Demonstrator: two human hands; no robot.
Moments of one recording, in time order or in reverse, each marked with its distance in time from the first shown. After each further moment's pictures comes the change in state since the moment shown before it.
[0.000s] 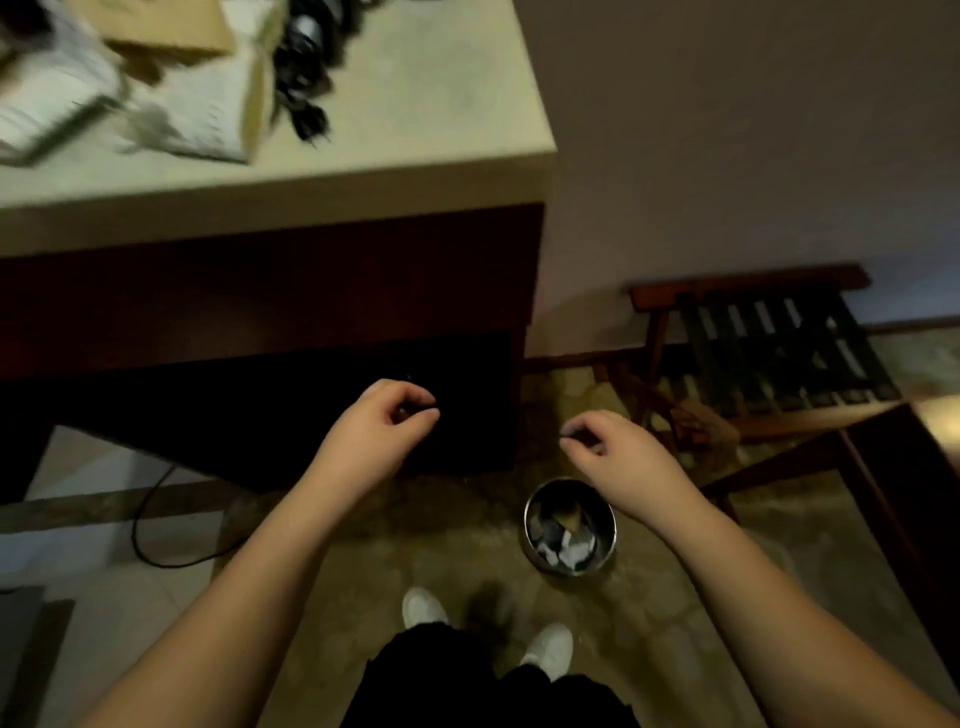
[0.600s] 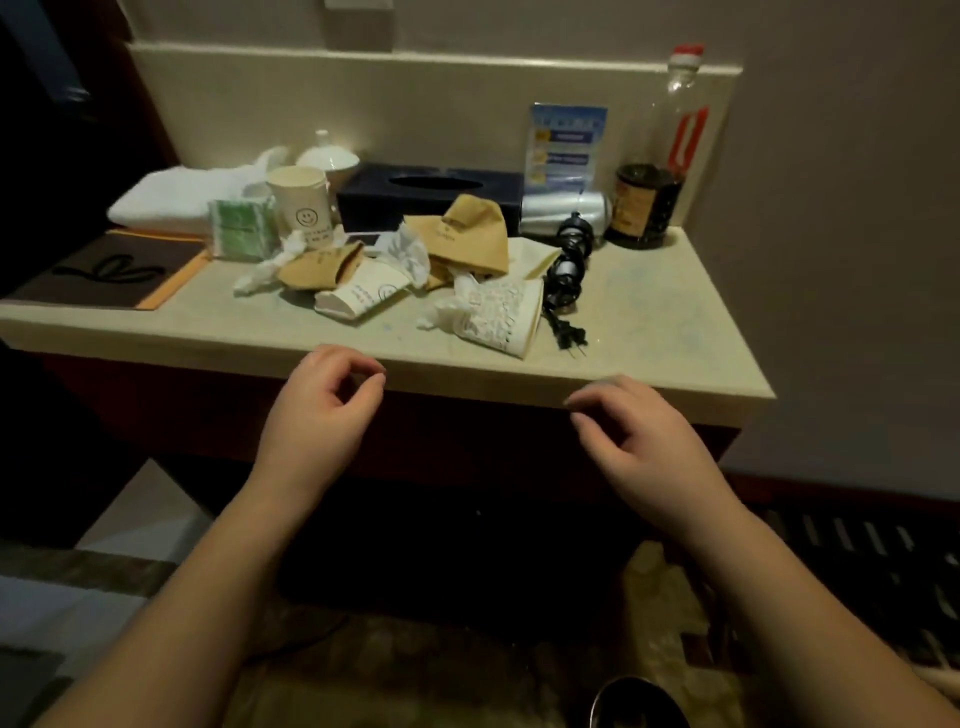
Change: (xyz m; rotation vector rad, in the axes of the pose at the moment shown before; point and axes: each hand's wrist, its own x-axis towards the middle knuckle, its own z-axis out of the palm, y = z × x) left_hand 0.016 -0.032 -0.242 -0.020 0.646 0.241; right_hand 0.073 -0.256 -0.043 -0.094 0.291 -0.658
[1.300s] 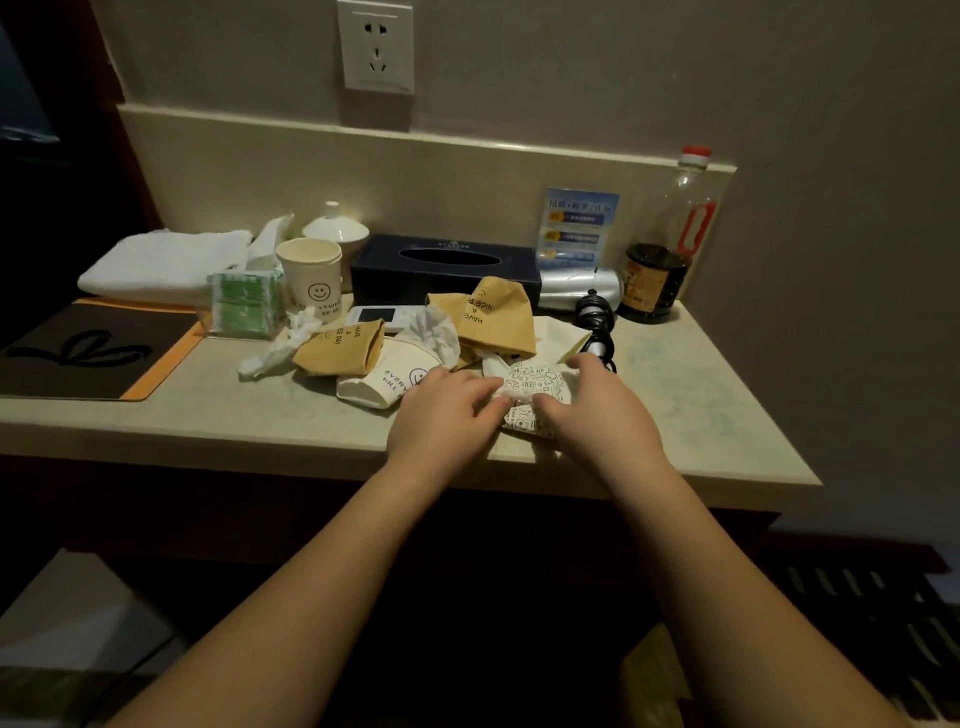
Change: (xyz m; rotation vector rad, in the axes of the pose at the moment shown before) left_hand 0.113 -0.019 0.073 0.274 -0.231 0.257; right_hand 0.139 -0.033 0.048 -0.217 0.079 0.542
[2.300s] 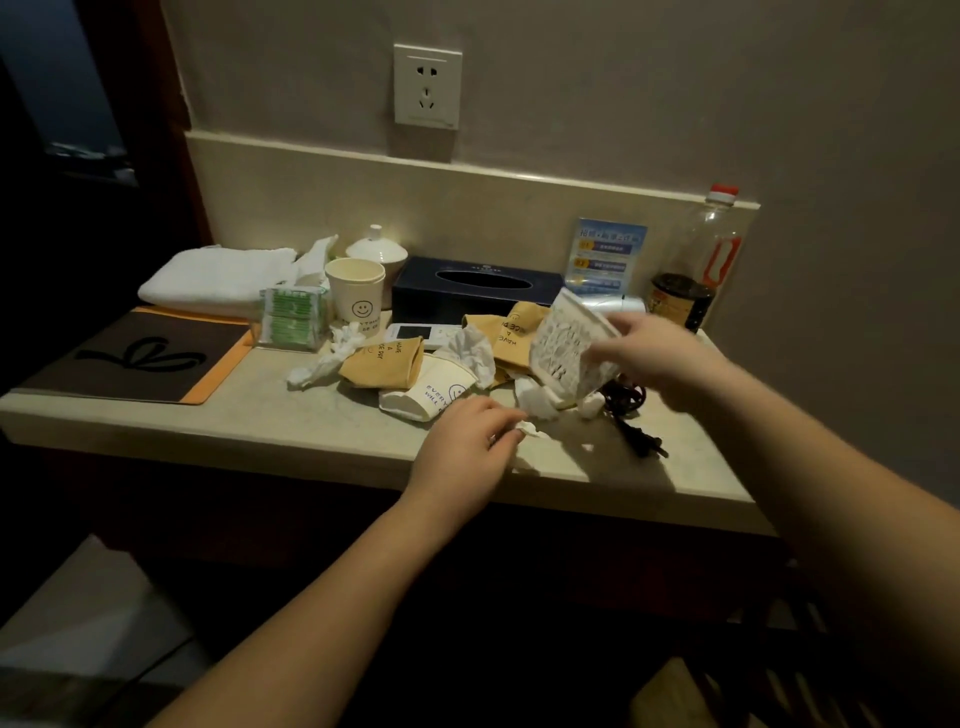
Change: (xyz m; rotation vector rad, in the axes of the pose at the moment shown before) left_hand -0.035 0.003 -0.035 -0.301 0.015 0.036; right_hand 0.051 -0.027 -0.057 0.286 -0.277 -0.069
